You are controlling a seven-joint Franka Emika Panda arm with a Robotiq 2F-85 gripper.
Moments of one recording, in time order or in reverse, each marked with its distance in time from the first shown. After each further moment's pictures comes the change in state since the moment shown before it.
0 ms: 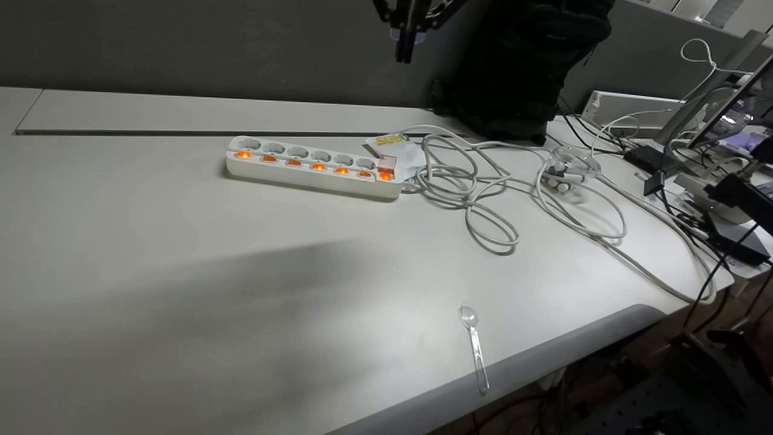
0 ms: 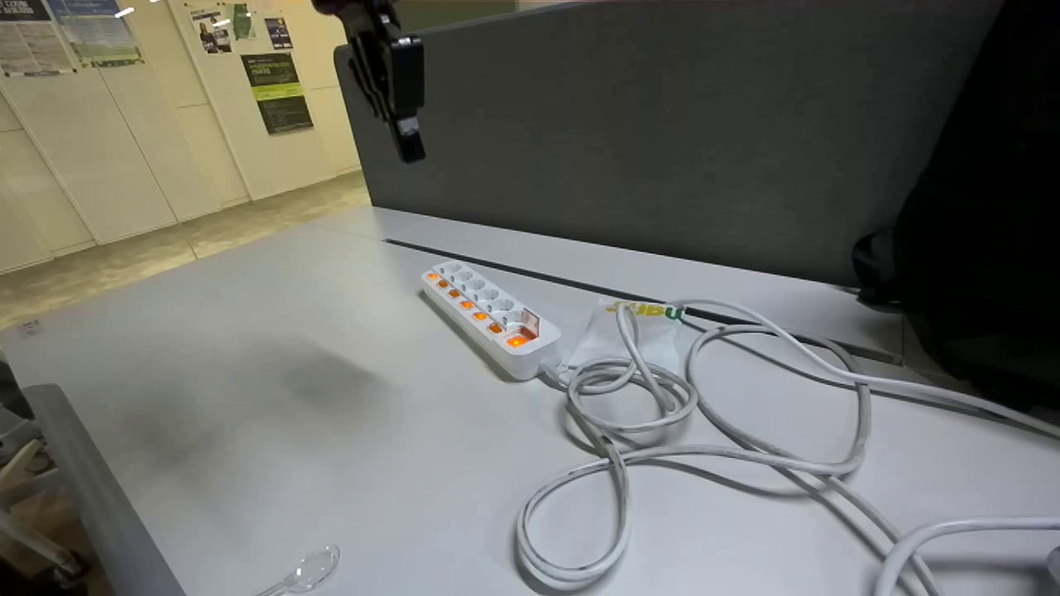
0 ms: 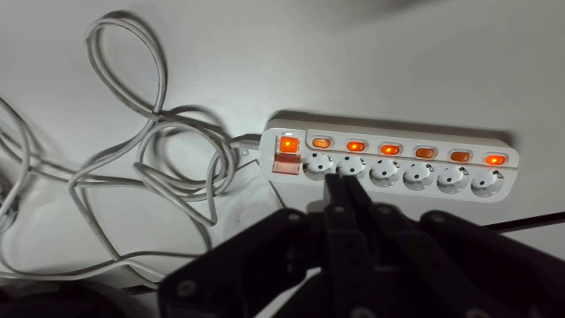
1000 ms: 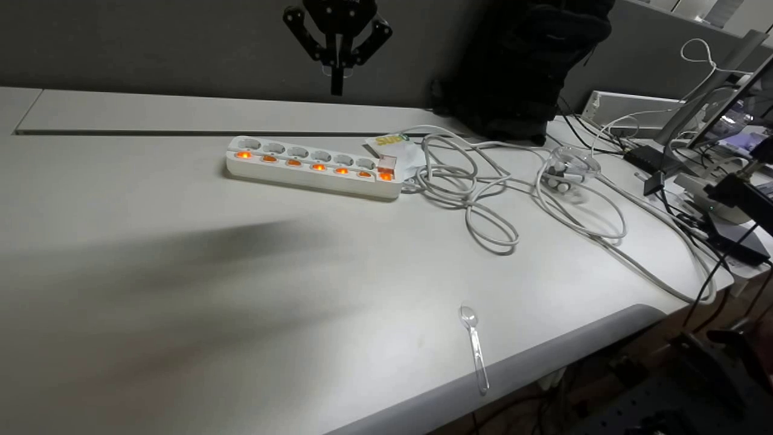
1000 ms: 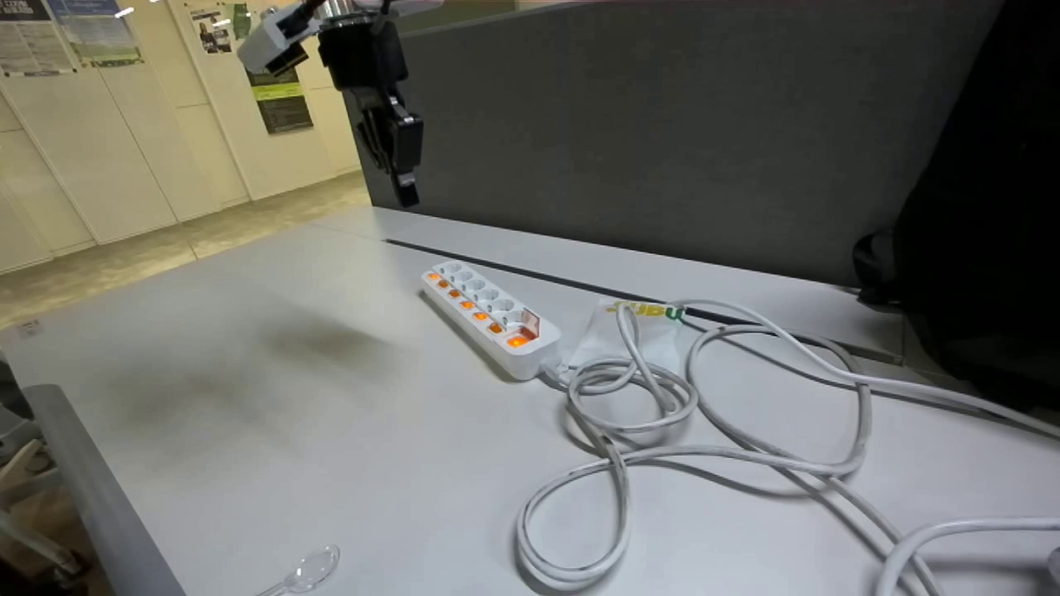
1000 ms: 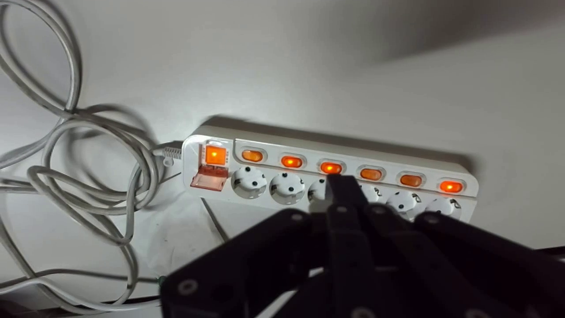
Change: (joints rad) arm 0.150 0.232 -0.053 0.176 0.005 0.004 0.036
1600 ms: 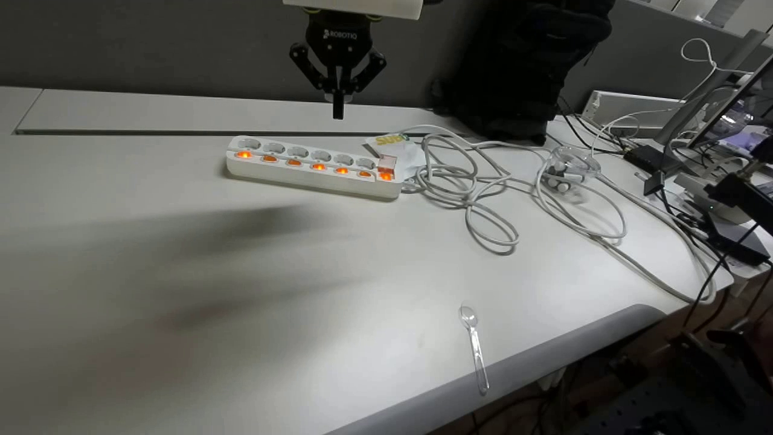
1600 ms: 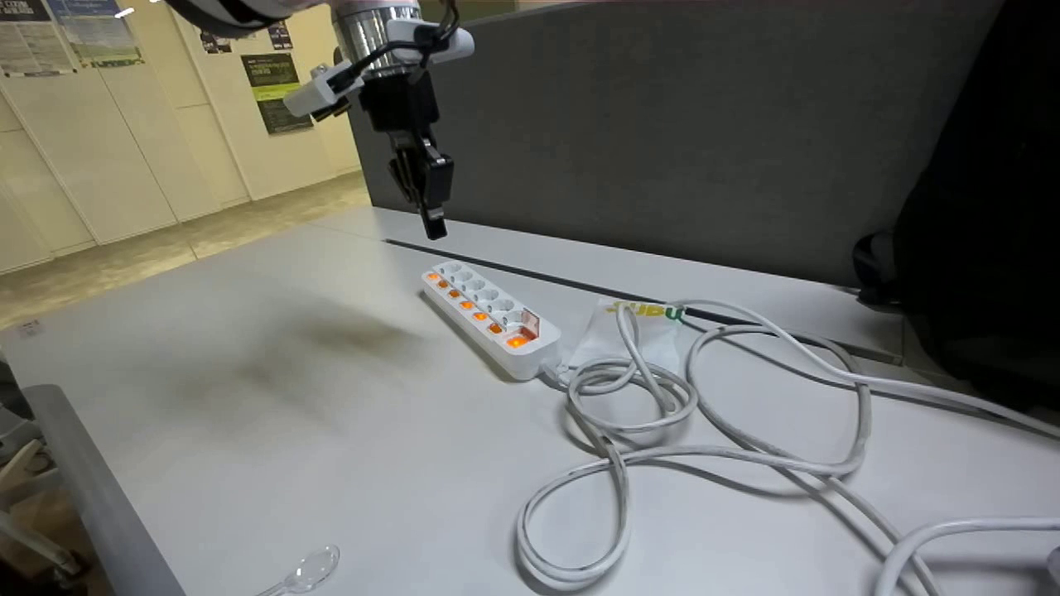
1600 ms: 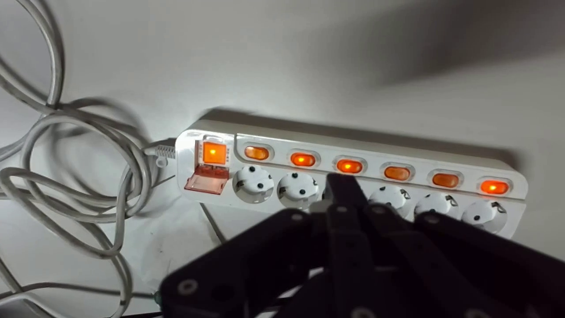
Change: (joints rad) arm 0.031 0.132 -0.058 0.082 -0.001 0.026 0.000
